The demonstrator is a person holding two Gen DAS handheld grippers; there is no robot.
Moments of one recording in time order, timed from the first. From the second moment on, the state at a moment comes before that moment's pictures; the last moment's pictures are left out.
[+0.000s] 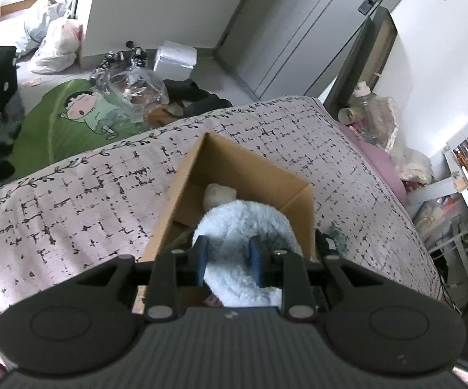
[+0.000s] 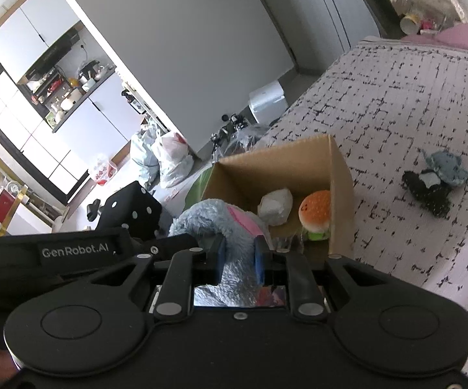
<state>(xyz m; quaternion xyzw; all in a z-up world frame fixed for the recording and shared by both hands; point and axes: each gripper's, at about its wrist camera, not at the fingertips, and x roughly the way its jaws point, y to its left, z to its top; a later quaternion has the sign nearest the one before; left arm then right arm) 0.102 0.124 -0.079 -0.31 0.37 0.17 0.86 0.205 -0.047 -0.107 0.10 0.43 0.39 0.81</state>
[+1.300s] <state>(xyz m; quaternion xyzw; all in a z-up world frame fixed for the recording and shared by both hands) 0.139 0.028 -0.024 -0.12 0.40 0.13 0.90 0.251 -0.203 -0.097 0.11 0.41 0.33 0.84</state>
